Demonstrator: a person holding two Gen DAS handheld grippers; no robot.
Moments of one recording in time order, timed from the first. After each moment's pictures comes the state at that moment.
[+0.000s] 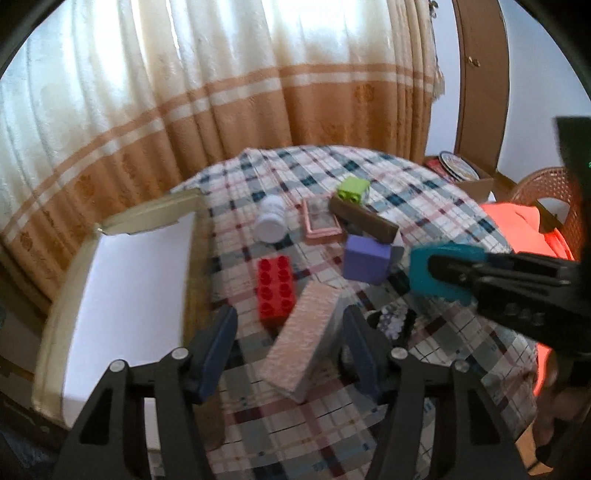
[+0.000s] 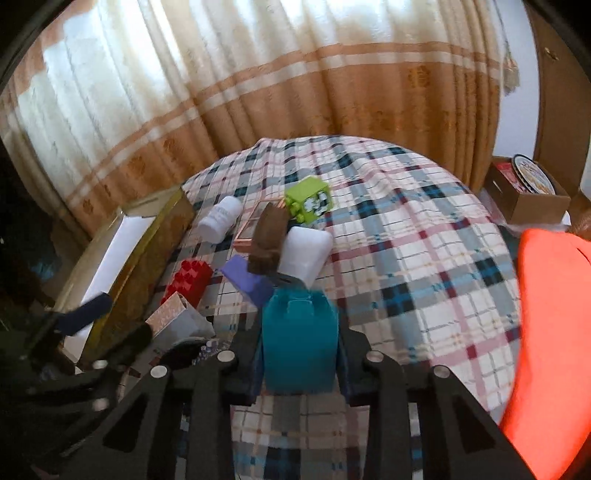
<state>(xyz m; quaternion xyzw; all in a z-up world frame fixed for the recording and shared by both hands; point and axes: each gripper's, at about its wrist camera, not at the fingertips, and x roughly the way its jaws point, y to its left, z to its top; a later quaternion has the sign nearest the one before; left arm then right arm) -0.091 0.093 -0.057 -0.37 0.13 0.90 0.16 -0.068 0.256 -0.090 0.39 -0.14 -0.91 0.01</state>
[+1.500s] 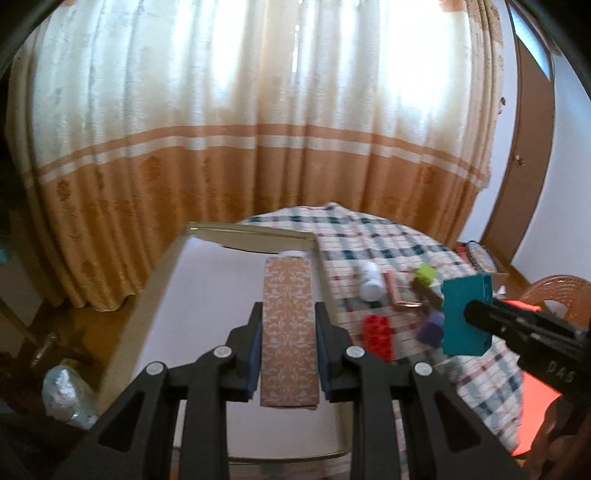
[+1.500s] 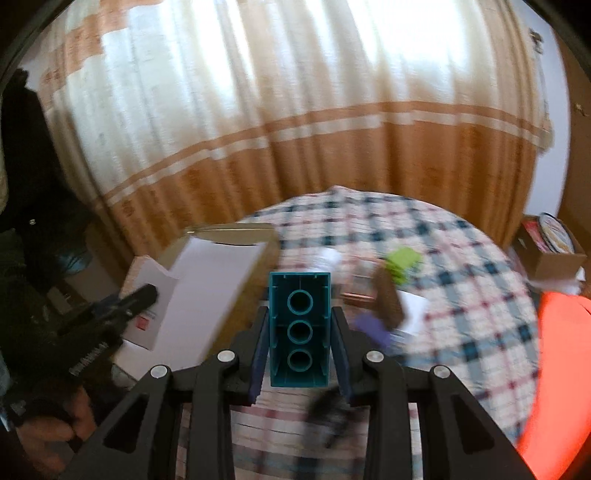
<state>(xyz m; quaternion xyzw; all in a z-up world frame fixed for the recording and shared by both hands) -0.102 -0.046 -0.012 -0.31 -0.01 0.95 0.09 -0.069 0.152 -0.022 0.32 -0.09 -0.94 0.08</state>
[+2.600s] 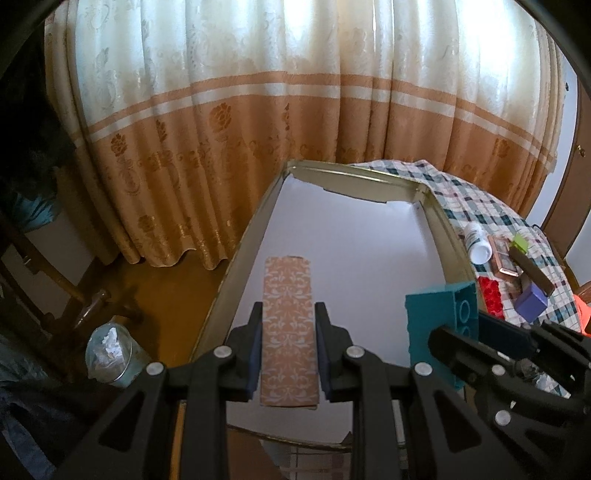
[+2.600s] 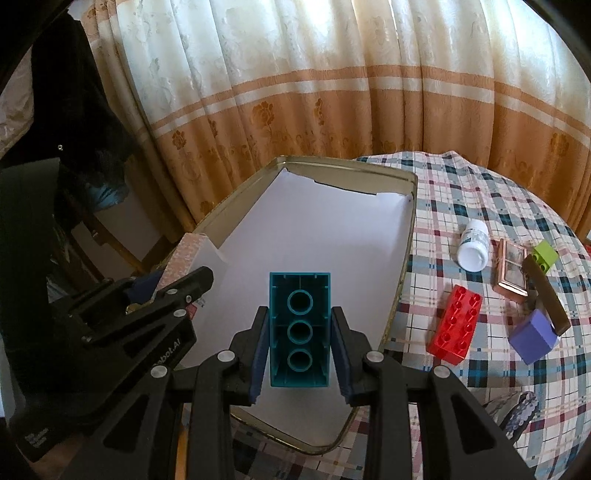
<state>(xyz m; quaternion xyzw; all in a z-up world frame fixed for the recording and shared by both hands) -0.121 -0.104 -0.055 -0.39 0.00 0.92 -0.02 -0.108 0.020 -0.072 0.39 -0.03 -0.90 0.17</state>
